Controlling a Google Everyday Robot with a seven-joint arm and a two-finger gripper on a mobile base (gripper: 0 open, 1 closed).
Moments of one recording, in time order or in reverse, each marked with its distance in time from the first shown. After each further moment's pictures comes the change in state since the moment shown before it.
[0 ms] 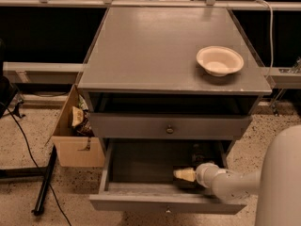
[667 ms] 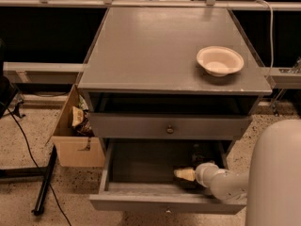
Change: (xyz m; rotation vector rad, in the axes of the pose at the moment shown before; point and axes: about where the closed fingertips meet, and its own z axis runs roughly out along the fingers) arm 0.002 -0.007 0.008 0.037 -0.006 -0.013
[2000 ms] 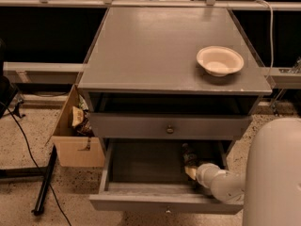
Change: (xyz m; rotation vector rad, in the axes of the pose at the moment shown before) arm 0.002 -0.007 -0.001 0.025 -0.006 -0.013
